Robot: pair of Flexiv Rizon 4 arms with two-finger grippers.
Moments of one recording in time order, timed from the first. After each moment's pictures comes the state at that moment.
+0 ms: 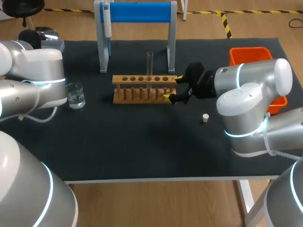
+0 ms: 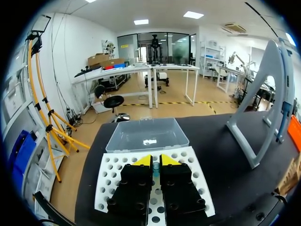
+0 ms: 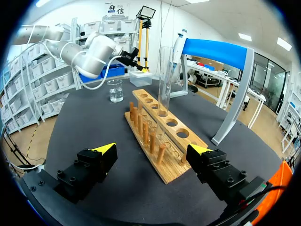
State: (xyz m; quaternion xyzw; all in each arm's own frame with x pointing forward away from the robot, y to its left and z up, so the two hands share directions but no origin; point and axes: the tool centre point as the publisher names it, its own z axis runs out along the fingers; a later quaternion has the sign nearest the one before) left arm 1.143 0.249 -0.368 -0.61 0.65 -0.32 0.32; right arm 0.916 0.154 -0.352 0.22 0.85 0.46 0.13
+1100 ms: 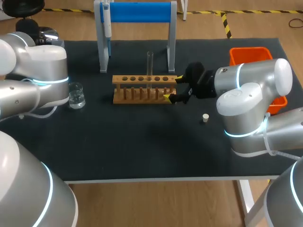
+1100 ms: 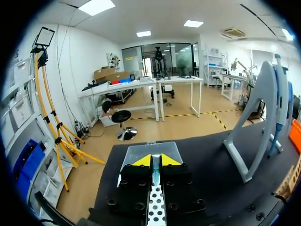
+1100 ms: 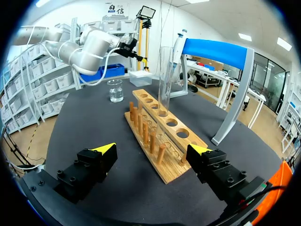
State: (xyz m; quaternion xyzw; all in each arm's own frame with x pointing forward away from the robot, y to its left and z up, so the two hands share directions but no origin) left arm 1.140 0.243 -0.298 -0.59 0.63 -0.33 0.39; right arm 0.916 0.154 -0.352 0.22 0.85 0.46 0.13
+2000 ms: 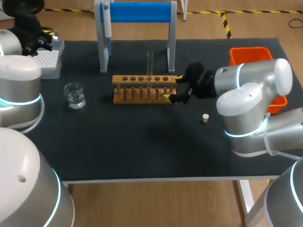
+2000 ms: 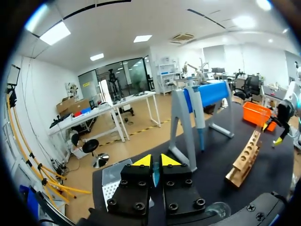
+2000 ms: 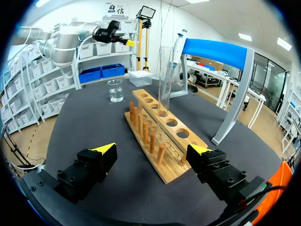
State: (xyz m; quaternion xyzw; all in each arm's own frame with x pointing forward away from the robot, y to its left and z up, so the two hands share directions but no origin) left arm 1.040 0.159 -0.209 -0.40 0.74 -0.42 0.35; right arm 0.916 0.154 -0.352 0.22 0.85 0.46 0.13
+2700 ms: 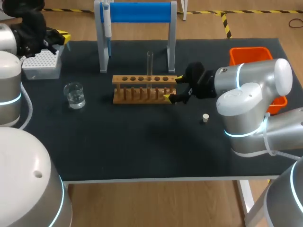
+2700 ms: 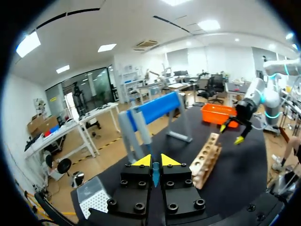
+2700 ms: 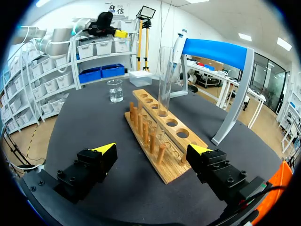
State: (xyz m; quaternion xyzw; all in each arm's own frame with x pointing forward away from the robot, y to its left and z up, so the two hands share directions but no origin) left arm 0.975 0.074 -0.172 -0.26 0.80 -0.48 0.26; right arm 0.916 0.154 -0.352 0.22 0.85 0.46 0.13
